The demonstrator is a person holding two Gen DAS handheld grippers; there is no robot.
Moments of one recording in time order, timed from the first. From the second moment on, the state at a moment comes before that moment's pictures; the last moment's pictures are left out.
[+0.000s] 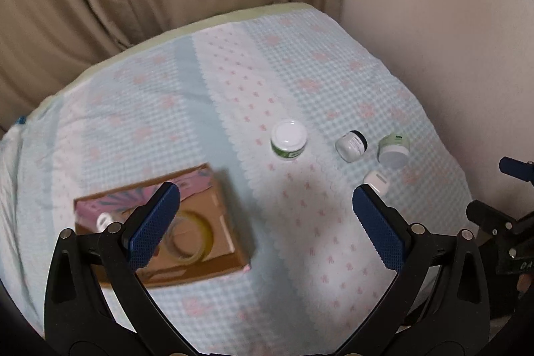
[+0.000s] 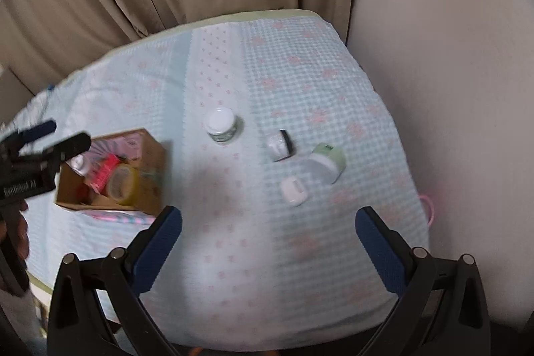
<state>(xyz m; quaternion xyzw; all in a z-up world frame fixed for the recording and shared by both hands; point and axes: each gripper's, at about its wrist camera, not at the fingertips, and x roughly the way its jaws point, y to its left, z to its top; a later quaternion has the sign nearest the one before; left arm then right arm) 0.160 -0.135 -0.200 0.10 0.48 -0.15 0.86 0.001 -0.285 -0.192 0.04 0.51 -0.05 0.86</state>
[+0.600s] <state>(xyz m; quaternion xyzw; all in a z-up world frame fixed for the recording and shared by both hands) 0.266 -0.211 -0.368 0.11 0.52 -0.16 0.83 0.065 -0.327 -0.328 0.00 0.53 -0.02 0.85</state>
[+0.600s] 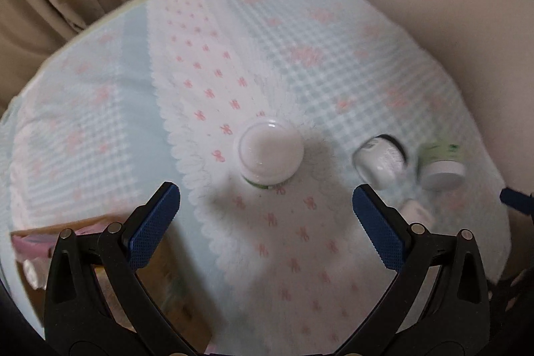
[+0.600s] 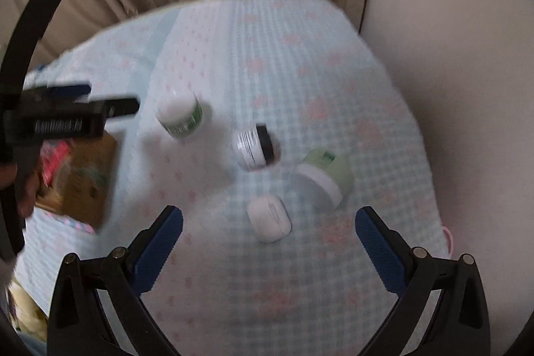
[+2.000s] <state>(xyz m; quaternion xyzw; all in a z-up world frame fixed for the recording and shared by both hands) 0.300 -0.217 -0.390 0.09 0.51 -0.17 0.84 0.114 -0.322 -0.381 -0.02 0.56 0.00 0.83</state>
